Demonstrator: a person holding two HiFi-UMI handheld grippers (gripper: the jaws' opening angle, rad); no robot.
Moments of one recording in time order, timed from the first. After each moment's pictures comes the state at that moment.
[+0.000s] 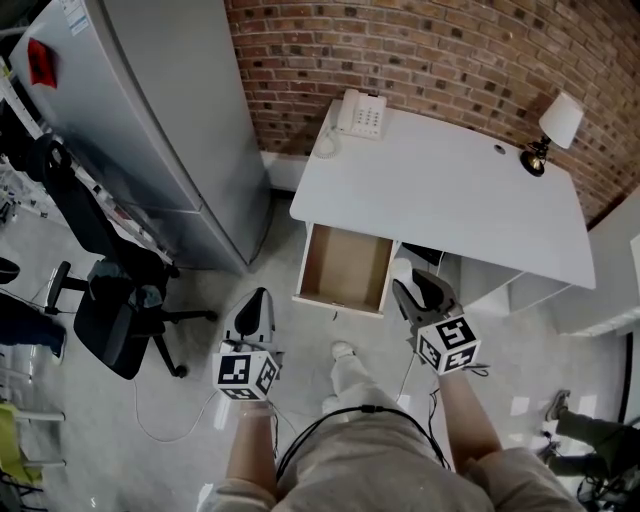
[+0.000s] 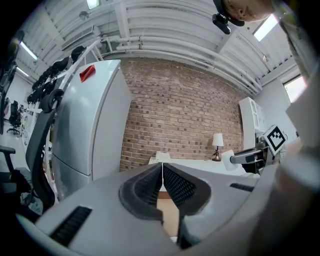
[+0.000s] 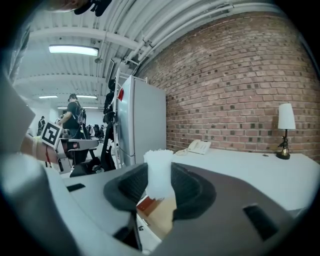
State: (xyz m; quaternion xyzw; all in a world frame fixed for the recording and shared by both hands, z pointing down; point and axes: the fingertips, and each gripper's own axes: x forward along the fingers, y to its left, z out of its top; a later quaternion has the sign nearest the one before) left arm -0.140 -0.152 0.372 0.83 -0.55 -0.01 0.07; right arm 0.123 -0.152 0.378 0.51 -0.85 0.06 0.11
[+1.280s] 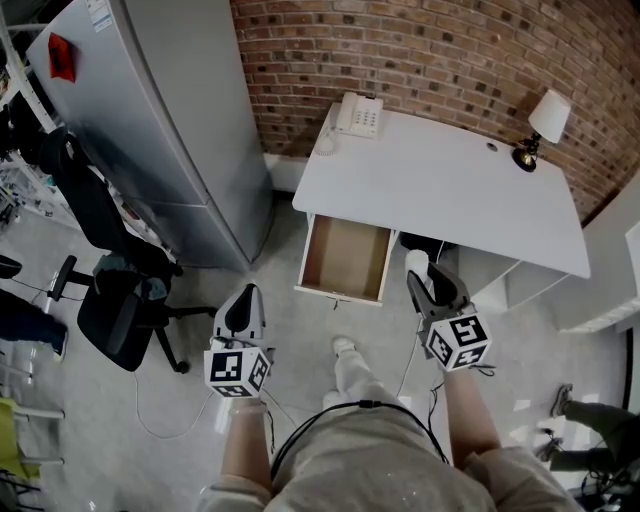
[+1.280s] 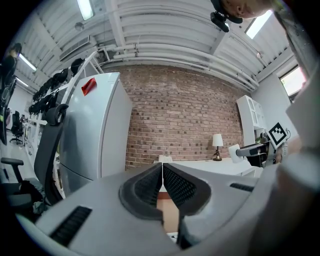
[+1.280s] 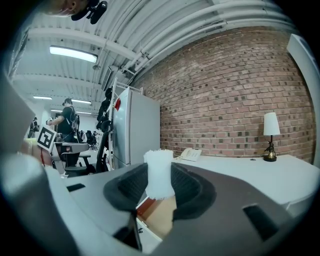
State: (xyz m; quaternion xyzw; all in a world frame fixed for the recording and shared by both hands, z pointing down) left arm -0.166 -0.103 0.342 0.83 -0.56 0.00 0.03; right arm 0.145 -0.102 0.340 0.56 -0.83 0.04 0.07
